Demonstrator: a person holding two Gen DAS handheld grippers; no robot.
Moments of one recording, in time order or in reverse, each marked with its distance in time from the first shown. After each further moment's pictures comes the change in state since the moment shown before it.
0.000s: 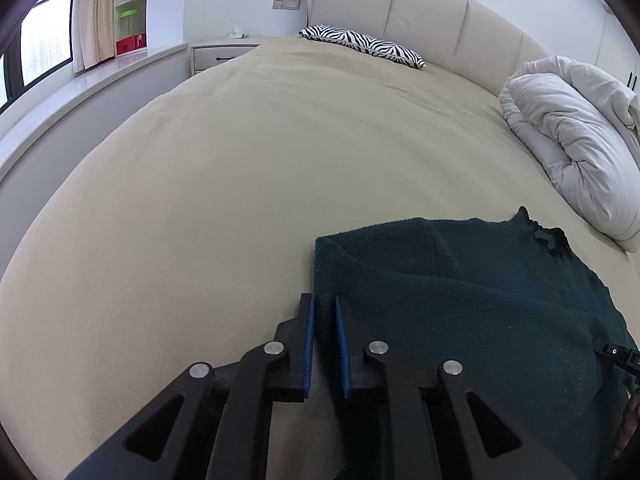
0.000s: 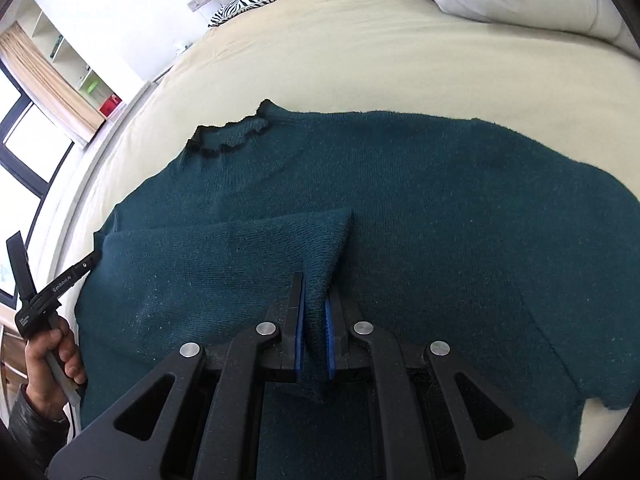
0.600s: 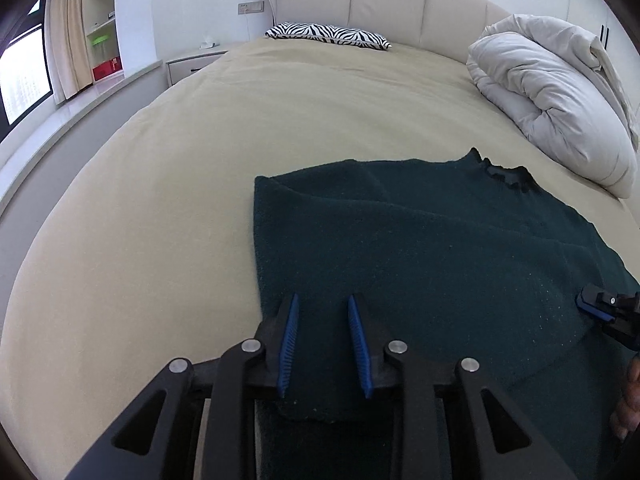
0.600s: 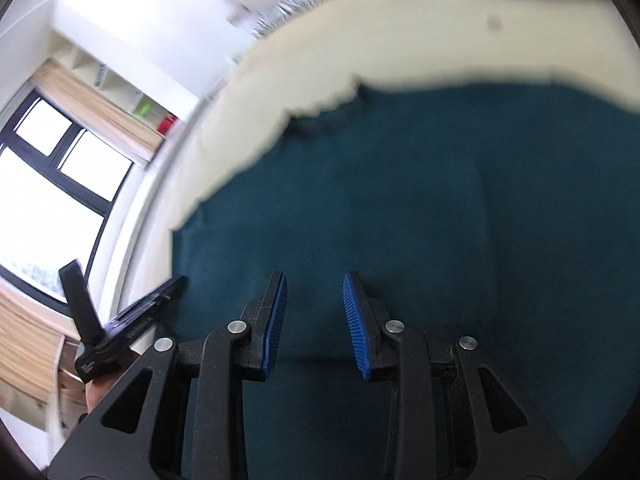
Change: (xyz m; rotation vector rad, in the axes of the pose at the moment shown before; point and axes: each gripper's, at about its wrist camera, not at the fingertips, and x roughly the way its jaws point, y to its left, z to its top) left arm -0.030 -0.034 -0.041 0.146 0.021 0.008; right arm 0.010 0.024 -0.027 0.099 0.008 0.268
